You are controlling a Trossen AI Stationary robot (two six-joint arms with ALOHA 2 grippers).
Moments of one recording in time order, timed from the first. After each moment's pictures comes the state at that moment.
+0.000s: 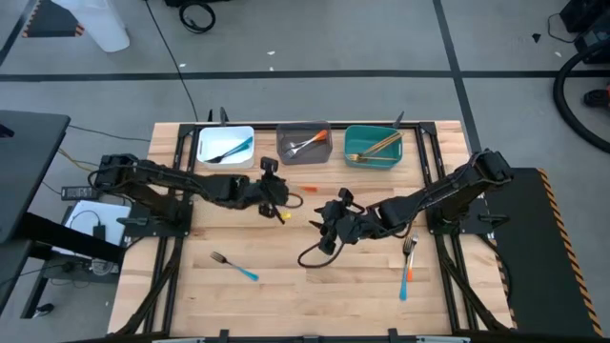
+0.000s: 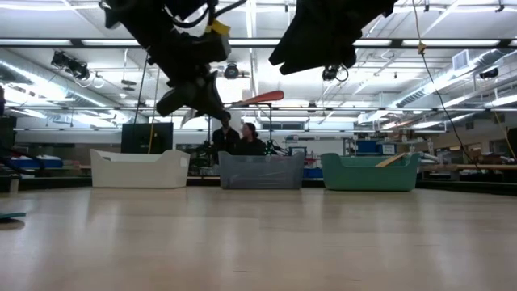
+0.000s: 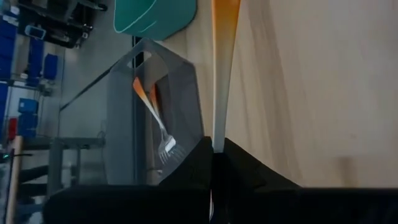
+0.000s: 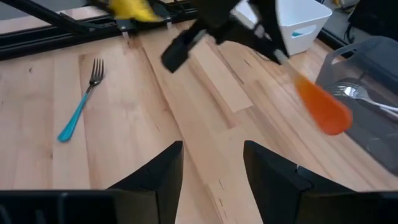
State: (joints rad) left arm -0.02 1.49 0.90 -0.21 -0.61 0.52; right arm 0.34 1.60 1.06 -0.14 0.61 0.45
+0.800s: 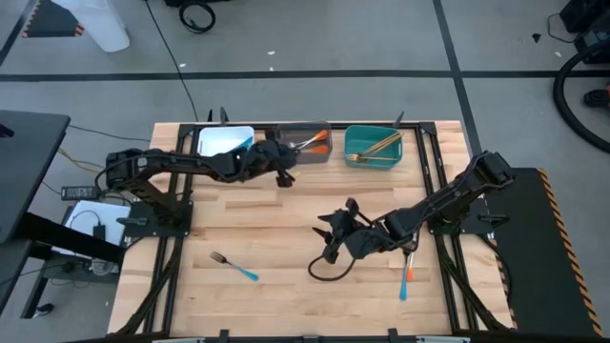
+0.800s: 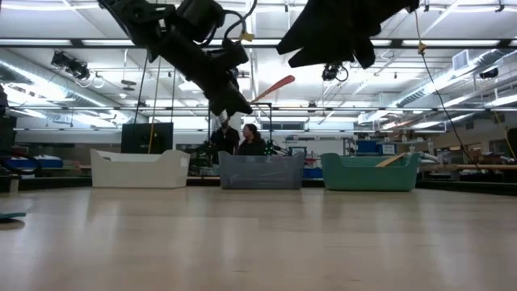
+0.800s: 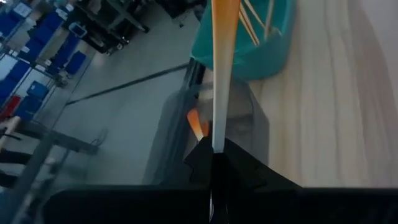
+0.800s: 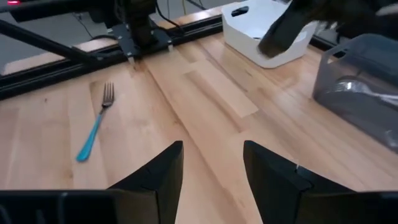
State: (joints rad) left arm 0.26 1.56 0.90 0.21 -0.39 0.53; right arm 0.44 1.60 0.98 0.02 0.76 0.55
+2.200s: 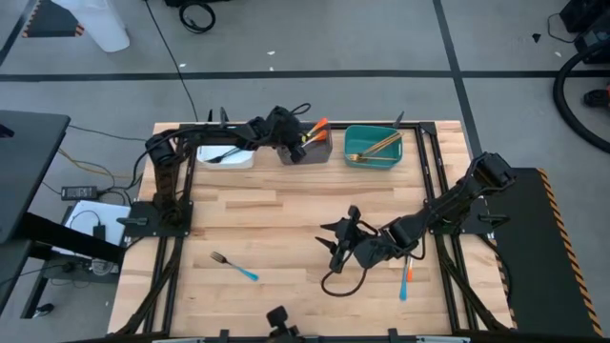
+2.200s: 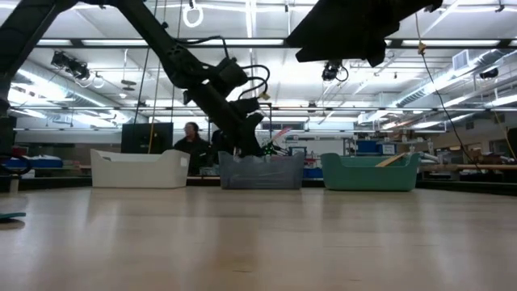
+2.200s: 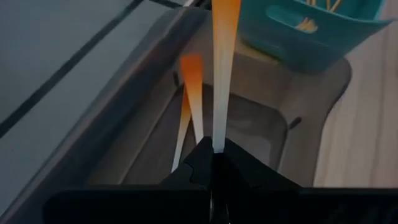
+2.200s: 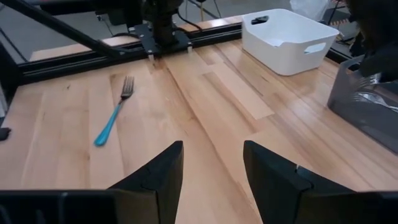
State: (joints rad) left arm 0.57 1.93 1.19 0.07 0.05 0.06; right arm 0.50 1.60 0.92 0.13 0.79 0.47
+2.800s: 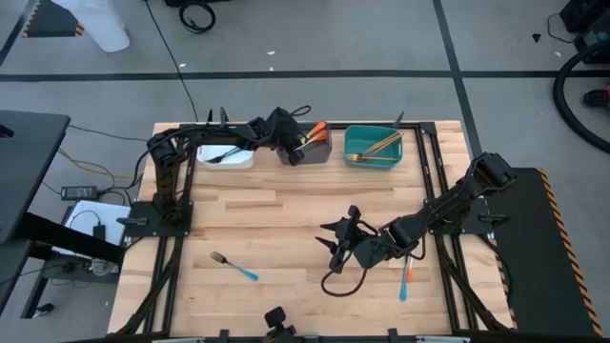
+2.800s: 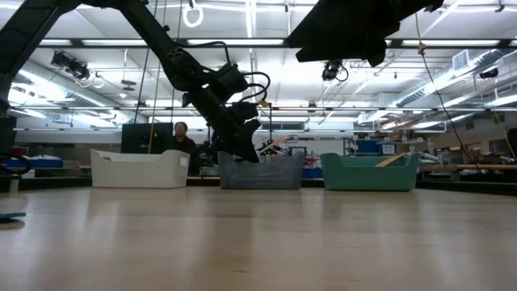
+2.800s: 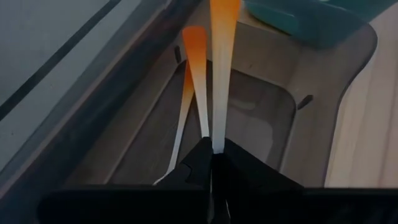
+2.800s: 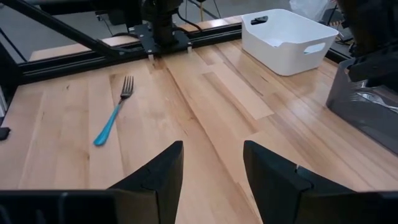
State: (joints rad) left arm 0.57 1.94 1.19 0.02 0.05 0.06; right arm 0.50 1.60 0.92 0.13 0.79 0.47
